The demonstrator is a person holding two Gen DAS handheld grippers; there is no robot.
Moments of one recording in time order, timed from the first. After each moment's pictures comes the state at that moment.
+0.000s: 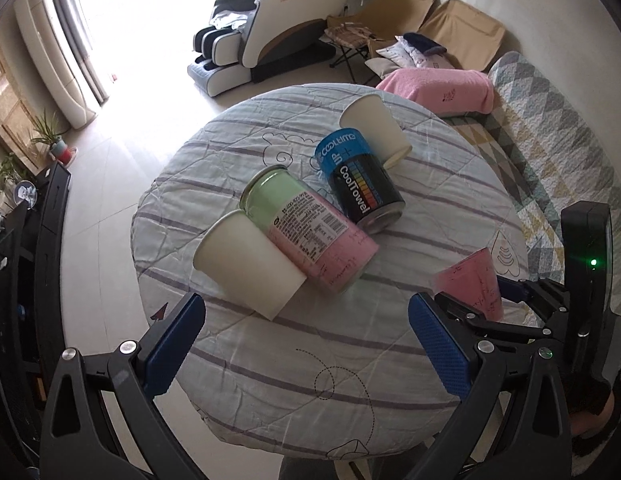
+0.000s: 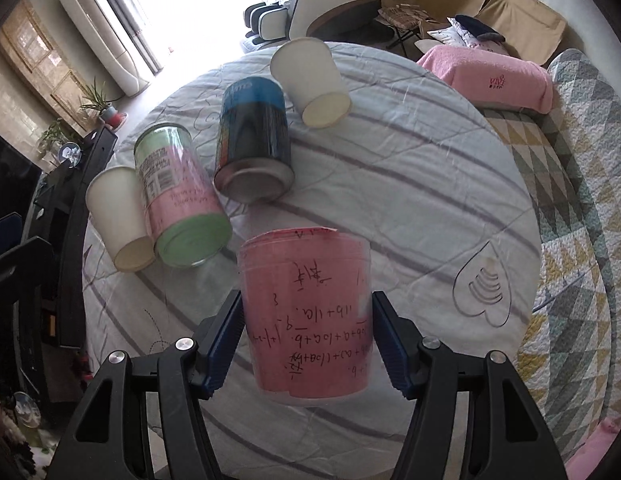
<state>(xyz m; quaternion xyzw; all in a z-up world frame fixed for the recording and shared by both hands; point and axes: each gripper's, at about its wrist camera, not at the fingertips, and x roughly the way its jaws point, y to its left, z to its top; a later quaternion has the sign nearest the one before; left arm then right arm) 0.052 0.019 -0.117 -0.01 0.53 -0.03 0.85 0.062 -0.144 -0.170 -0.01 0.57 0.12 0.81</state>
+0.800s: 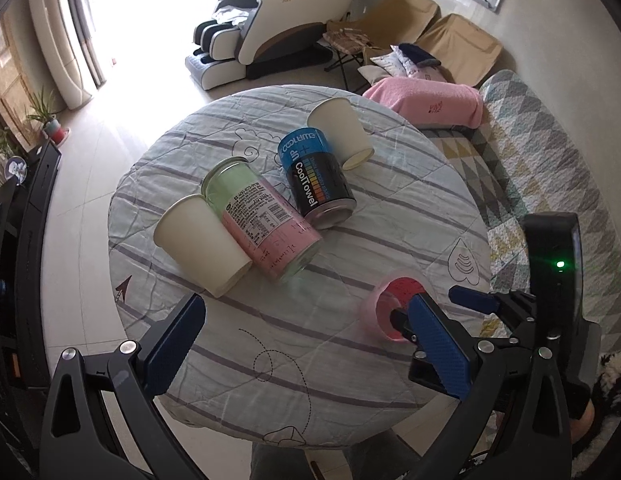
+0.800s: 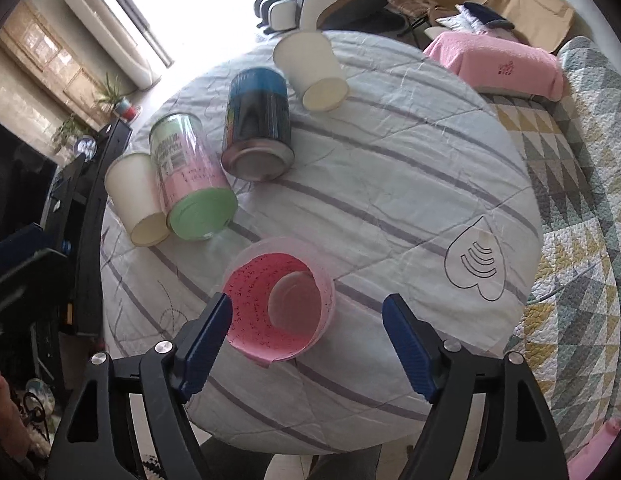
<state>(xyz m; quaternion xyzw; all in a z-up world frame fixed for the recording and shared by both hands) 0.035 -0.017 -0.100 -0.06 0.52 -0.02 0.85 0.052 -0.163 -0.163 0.00 0.60 0.15 0.79</state>
